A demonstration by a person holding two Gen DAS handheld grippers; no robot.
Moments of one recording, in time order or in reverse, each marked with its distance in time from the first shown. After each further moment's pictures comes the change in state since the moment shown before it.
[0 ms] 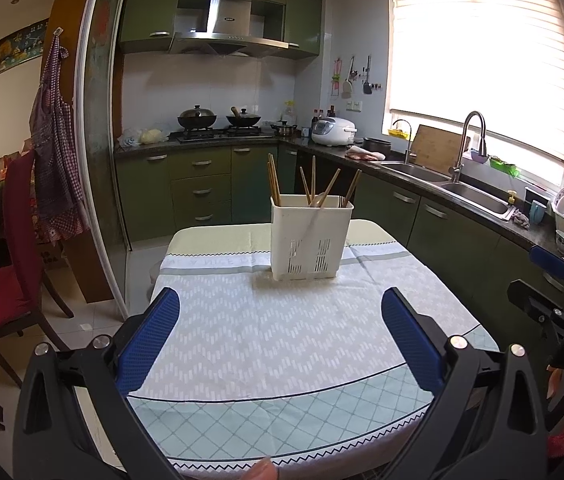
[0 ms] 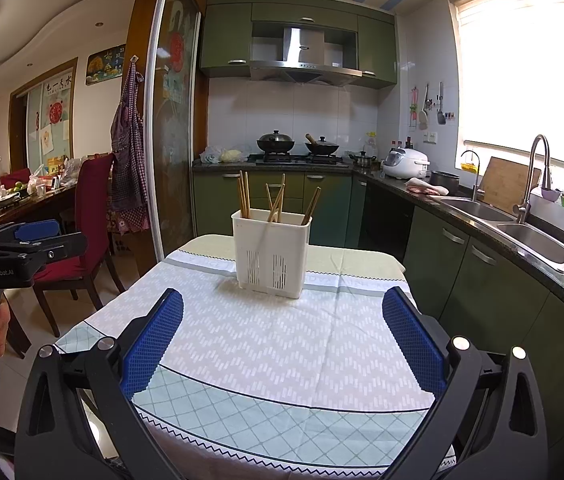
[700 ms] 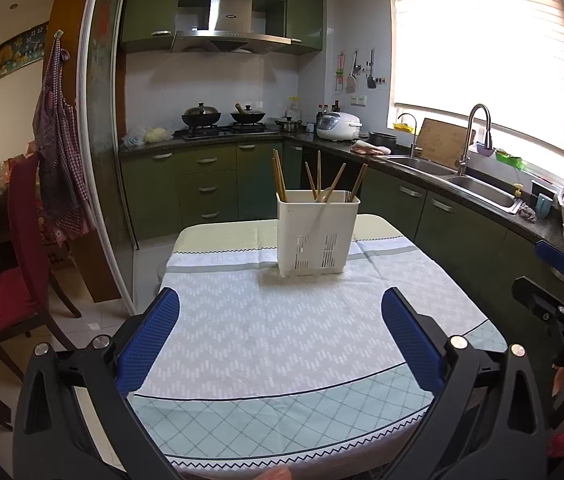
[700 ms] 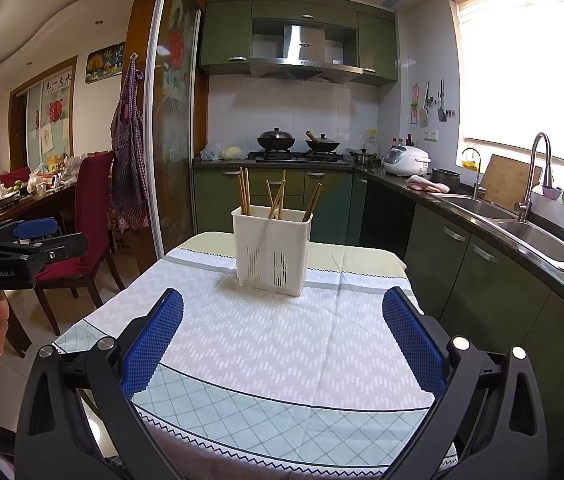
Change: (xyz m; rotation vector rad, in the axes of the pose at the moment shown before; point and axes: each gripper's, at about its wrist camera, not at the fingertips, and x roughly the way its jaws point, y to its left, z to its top) left arm 0.003 0.000 -0.002 0.016 0.013 0.028; right arm 0.002 0.000 -0.001 0.002 0.004 0.001
